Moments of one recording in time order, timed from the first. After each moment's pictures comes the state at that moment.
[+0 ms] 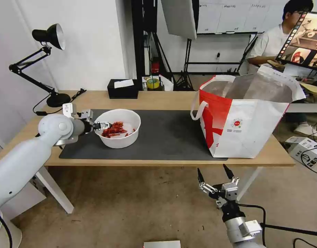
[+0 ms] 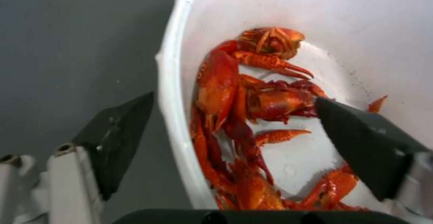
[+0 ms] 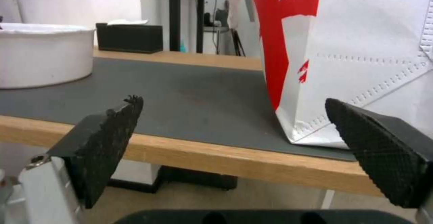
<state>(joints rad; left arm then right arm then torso) 0.42 -0.68 0.08 -1.56 -1.53 0.74 -0.44 -1.69 1.12 0.34 2.09 0.18 0.26 0.23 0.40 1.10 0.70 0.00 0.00</state>
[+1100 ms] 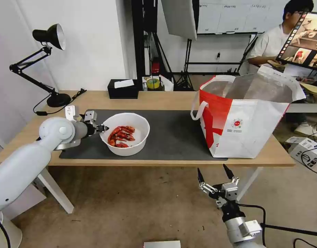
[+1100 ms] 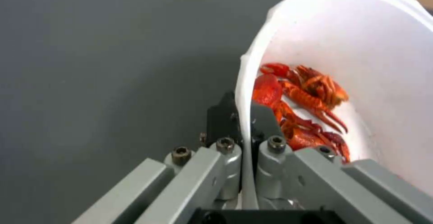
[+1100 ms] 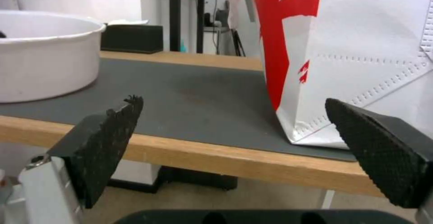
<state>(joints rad) 0.47 -0.68 0.03 -1.67 -1.56 0.72 -0.44 -1.69 1.12 0.34 2.09 0.18 0.26 0.23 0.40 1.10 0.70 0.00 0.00</state>
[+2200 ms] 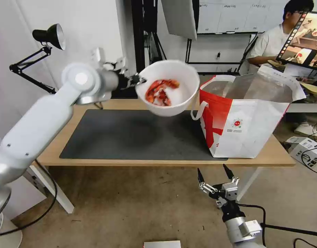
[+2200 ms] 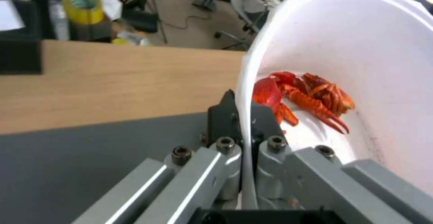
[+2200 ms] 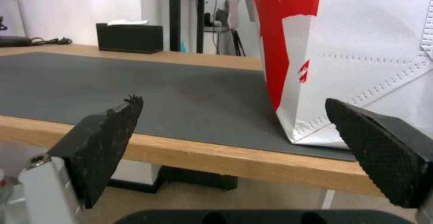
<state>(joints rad) -0.07 -0.97 0.24 -1.64 -1.81 0.68 -0.60 -1.69 1.12 0.34 2.09 0.18 0.26 0.23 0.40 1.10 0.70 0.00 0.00</state>
